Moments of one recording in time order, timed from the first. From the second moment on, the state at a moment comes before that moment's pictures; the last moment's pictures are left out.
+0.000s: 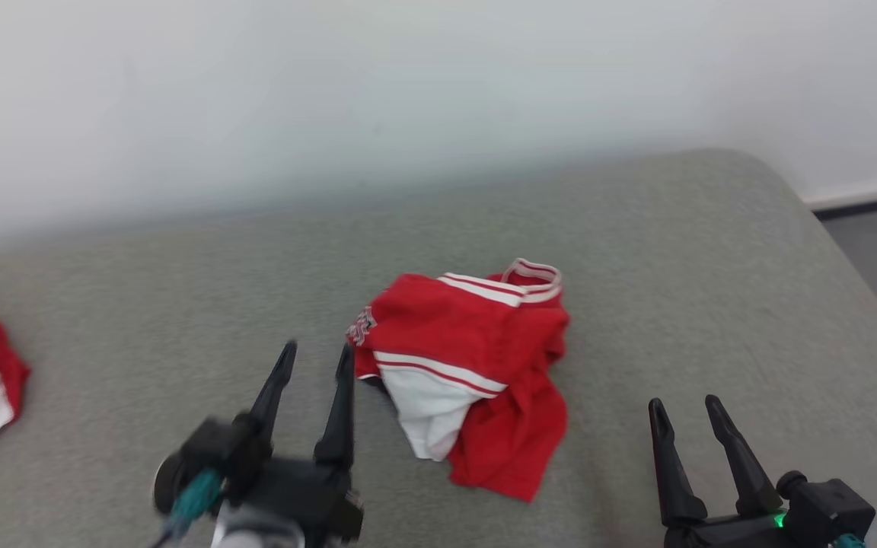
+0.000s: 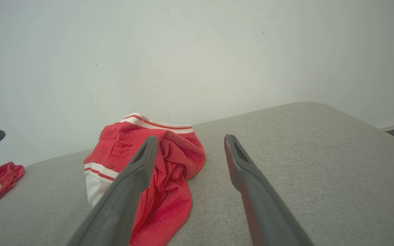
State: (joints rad) left arm -0.27 0.07 -0.31 0.31 -0.40 -0.03 -0.26; right arm 0.08 -0.05 0.06 -0.01 0.26 0.13 -0.16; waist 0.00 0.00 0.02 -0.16
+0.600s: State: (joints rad) left arm 0.18 0.11 -0.05 0.16 -0.16 -0.08 -0.26; right arm 0.14 -0.05 -0.04 0.16 0.24 0.13 -0.24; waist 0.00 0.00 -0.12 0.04
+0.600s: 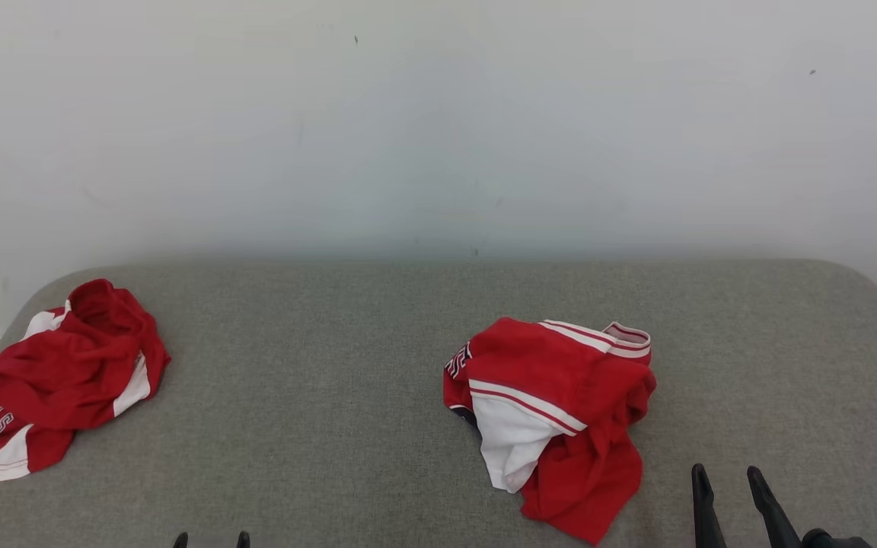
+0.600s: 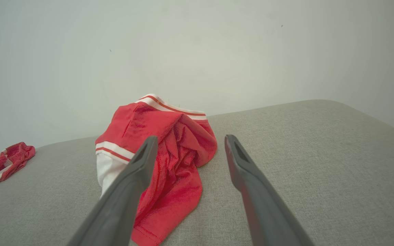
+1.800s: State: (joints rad) left arm 0.20 0.09 0.00 0.24 -0.16 -0.12 -0.26; right arm 0.16 -0.05 -0.06 0.25 0.23 0.13 -0.20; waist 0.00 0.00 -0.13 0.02
